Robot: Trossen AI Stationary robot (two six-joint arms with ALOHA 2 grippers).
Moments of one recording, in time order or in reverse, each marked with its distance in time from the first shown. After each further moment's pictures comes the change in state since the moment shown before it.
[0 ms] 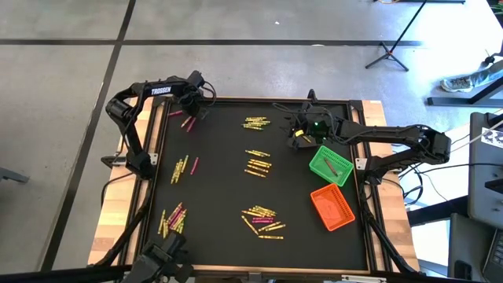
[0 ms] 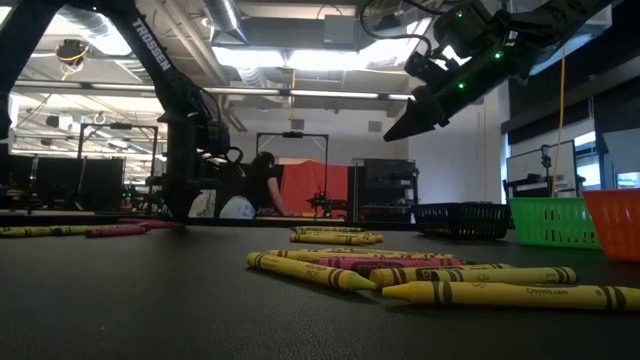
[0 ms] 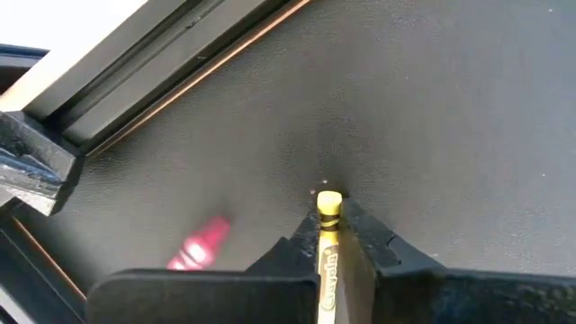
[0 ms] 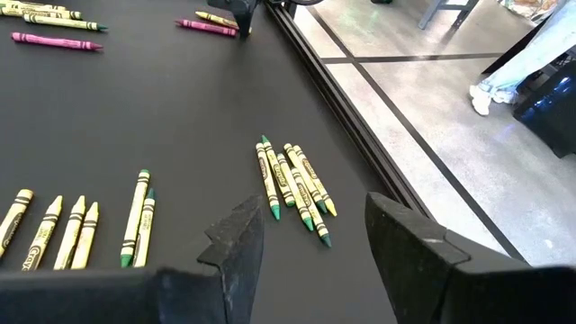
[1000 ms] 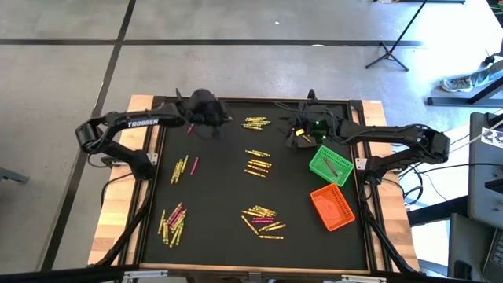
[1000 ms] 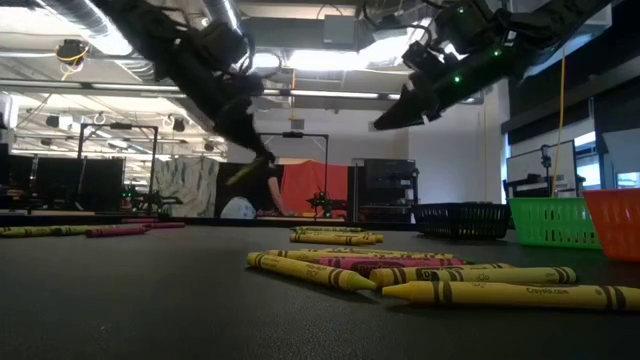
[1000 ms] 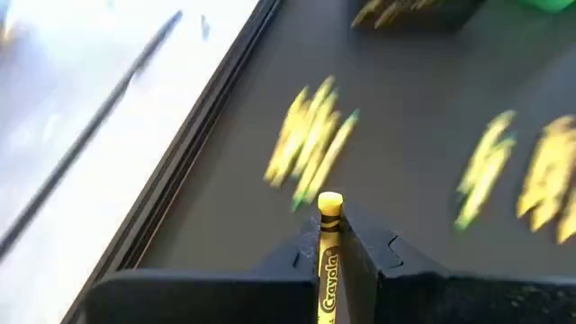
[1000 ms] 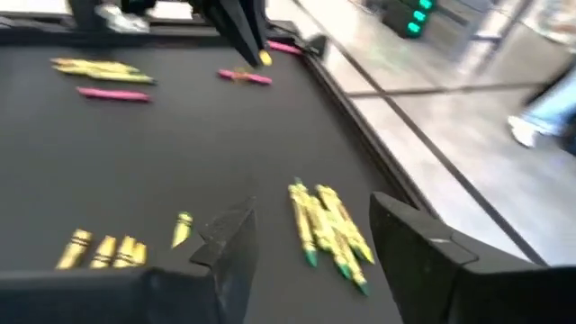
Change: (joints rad) left arm -0.479 -0.455 -0.282 0.636 0.186 0.213; right arm 0.000 0.019 0.001 0.110 -0.132 0.027
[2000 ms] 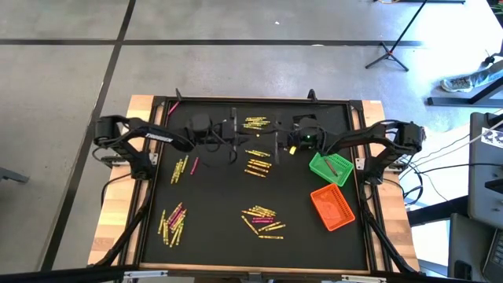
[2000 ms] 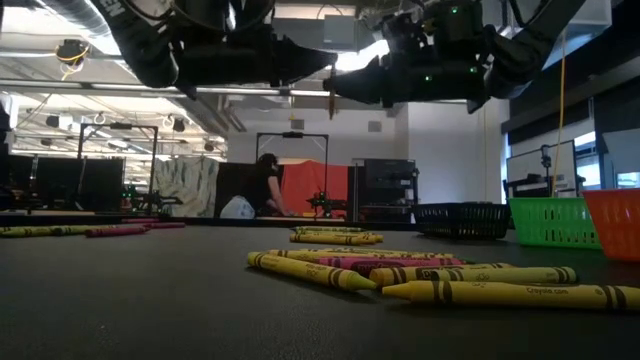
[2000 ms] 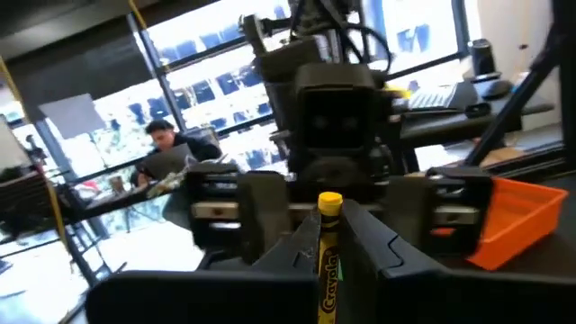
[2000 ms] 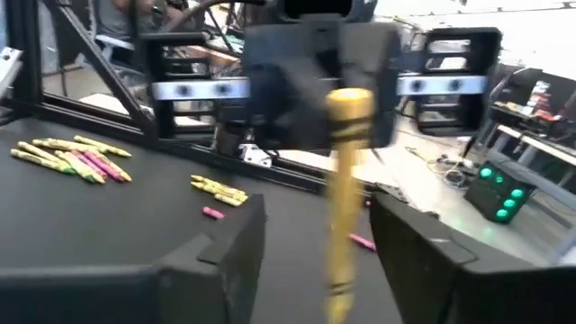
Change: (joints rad) left arm -0.304 0.176 -0.143 1.082 0.156 0.031; right arm 0.140 0.292 0.000 0.667 -0.220 -0.134
